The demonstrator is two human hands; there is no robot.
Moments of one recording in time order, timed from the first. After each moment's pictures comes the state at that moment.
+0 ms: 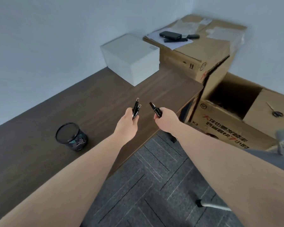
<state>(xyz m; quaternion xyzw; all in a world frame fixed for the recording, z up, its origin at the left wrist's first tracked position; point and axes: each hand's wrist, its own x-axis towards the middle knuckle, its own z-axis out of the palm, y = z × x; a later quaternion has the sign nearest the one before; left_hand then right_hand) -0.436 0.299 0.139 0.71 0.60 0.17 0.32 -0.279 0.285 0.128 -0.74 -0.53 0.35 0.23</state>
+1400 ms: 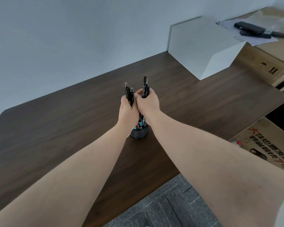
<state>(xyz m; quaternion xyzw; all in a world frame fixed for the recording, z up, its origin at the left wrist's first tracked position) -0.677 0.372 0.106 0.46 0.64 0.44 0.42 -0.607 0.403 0.112 -0.64 -0.42 0.48 0.44</state>
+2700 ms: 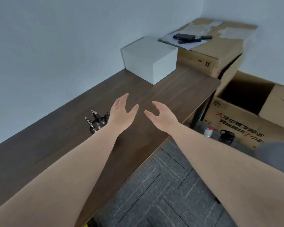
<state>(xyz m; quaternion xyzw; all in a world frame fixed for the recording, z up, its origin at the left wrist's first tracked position) -0.565 0.308 0.173 0.71 0.61 0.23 0.27 -0.408 0.280 0.126 -0.71 -0.55 0.32 0.30</state>
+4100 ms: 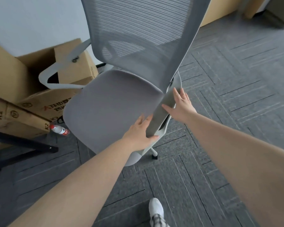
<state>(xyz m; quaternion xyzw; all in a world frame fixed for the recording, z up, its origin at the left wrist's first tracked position) -0.022 -0.222 0.002 0.91 0.02 -0.30 0.28 0.077 -0.396 -0.017 -0.95 0.00 0.20 0.25</state>
